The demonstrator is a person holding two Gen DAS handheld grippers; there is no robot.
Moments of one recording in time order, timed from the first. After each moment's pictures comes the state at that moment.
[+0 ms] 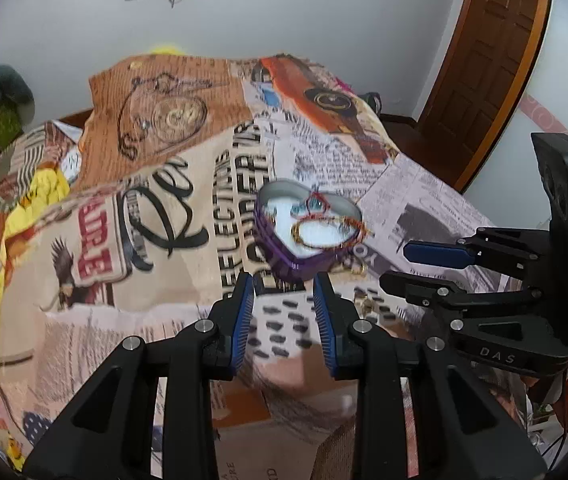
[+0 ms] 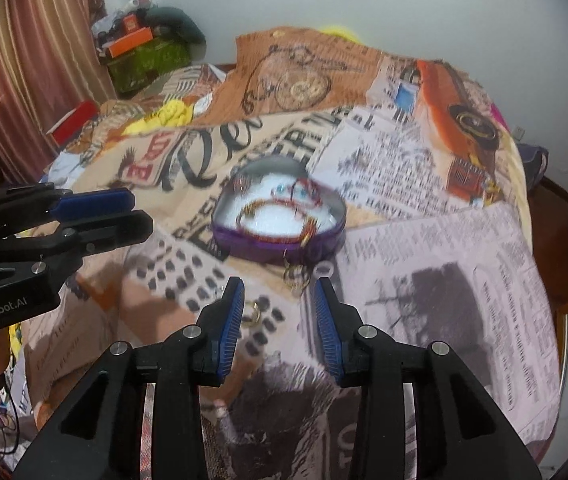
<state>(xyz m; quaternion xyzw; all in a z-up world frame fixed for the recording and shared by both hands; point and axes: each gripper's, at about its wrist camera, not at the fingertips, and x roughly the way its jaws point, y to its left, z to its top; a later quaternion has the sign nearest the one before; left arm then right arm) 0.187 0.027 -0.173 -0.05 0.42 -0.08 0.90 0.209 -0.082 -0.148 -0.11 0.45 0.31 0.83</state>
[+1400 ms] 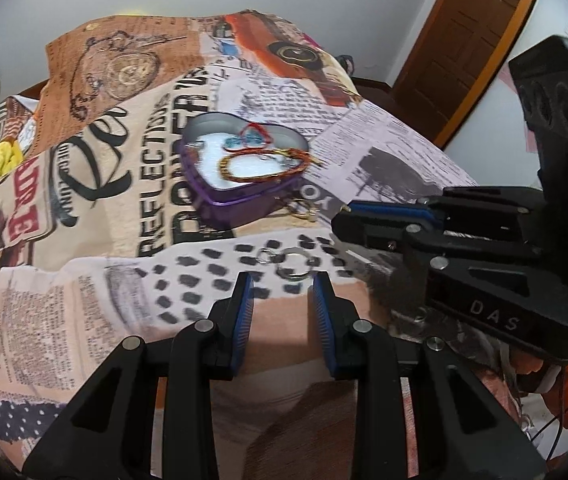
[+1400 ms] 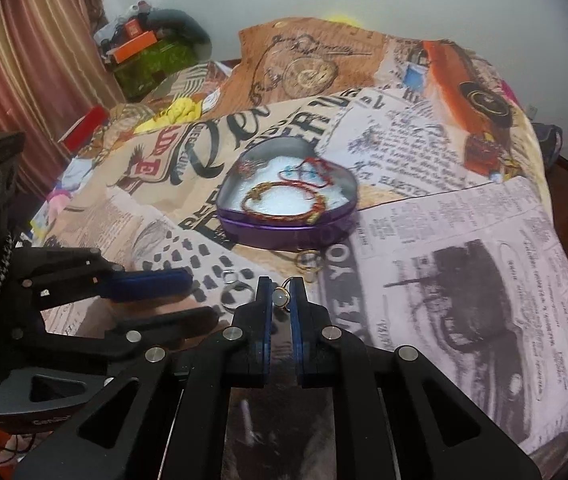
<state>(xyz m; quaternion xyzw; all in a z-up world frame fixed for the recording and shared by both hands) 0.191 -0.016 -0.210 -0.06 0.48 -0.14 0.87 0.207 -0.093 -0.155 -0.07 0.46 0.32 0.82</state>
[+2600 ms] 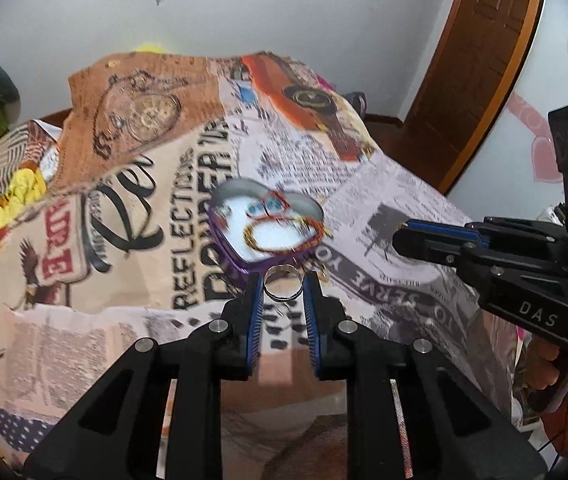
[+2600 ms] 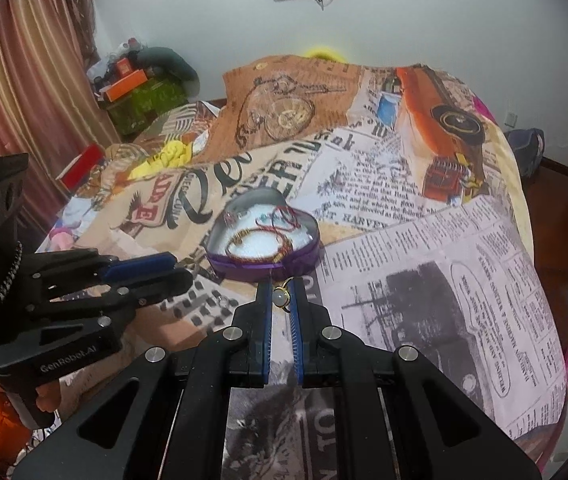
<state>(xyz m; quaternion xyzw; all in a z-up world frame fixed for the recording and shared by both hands) 0.194 0.000 -0.171 -0.06 0.41 -0.10 0.90 0.210 -0.116 -0.119 -0.04 0.42 0.31 0.85</state>
